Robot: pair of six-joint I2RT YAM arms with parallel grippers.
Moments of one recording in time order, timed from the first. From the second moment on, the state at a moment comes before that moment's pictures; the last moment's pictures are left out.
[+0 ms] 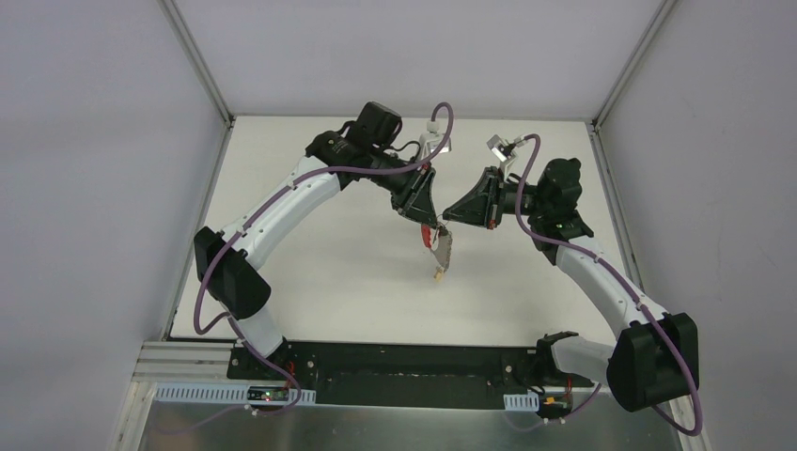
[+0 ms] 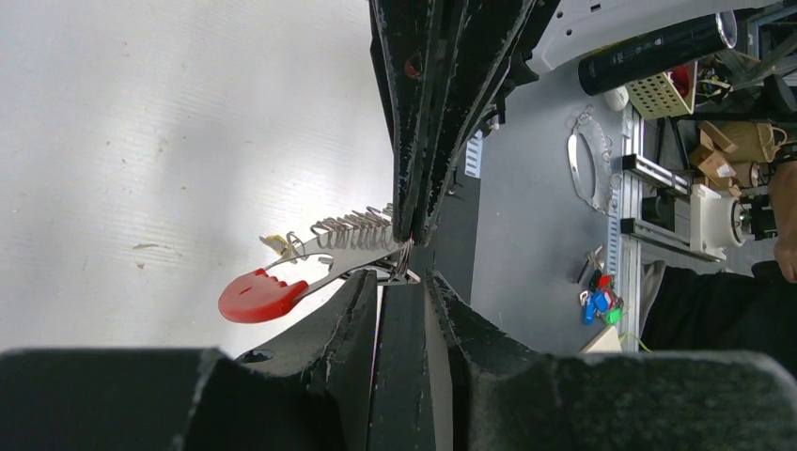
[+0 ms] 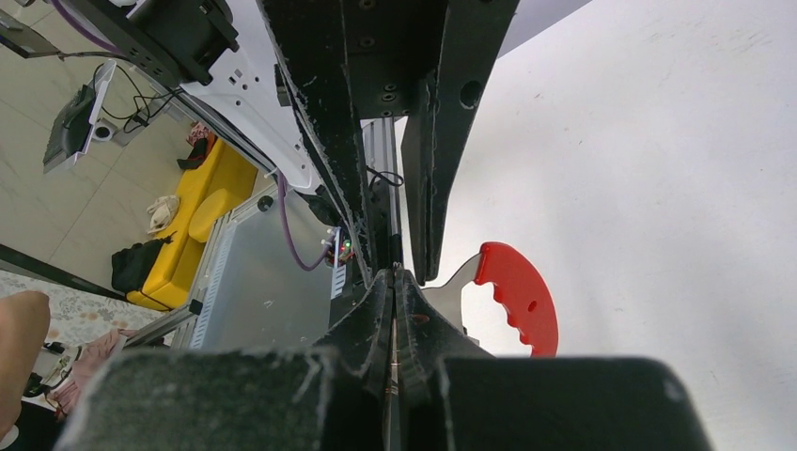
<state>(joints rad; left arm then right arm) -0.67 1.70 1.76 -0.87 0.94 0.04 0.30 1.18 0.82 0.41 -1.22 0.63</state>
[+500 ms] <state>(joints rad) -0.67 1.70 1.76 -0.80 0.95 -0.04 0.30 1.18 0.82 0.41 -1.22 0.63</state>
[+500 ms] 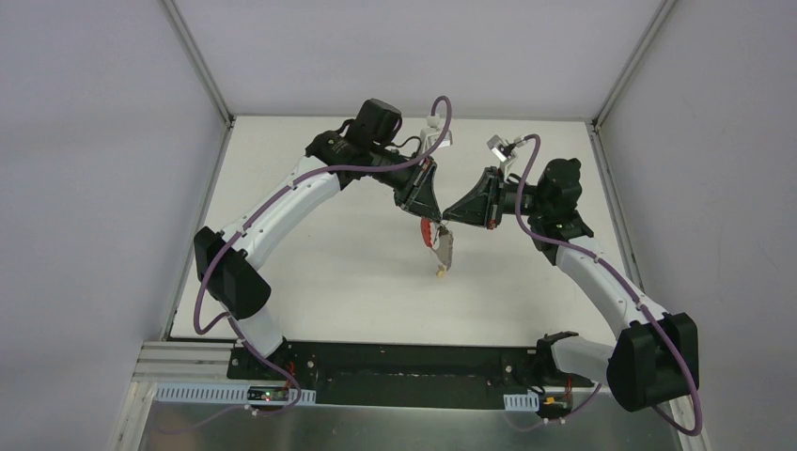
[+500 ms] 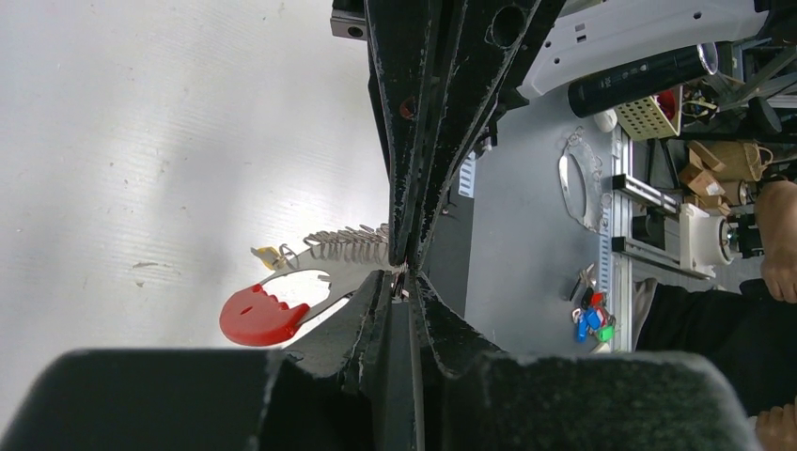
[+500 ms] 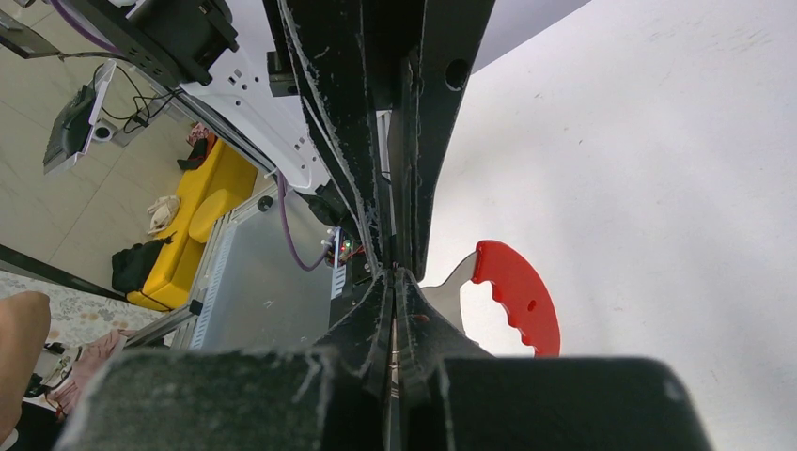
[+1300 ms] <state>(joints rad) -0.67 1.70 1.74 -0.78 0.96 -0.05 0.29 1.18 0.82 0.41 -1.22 0.63</state>
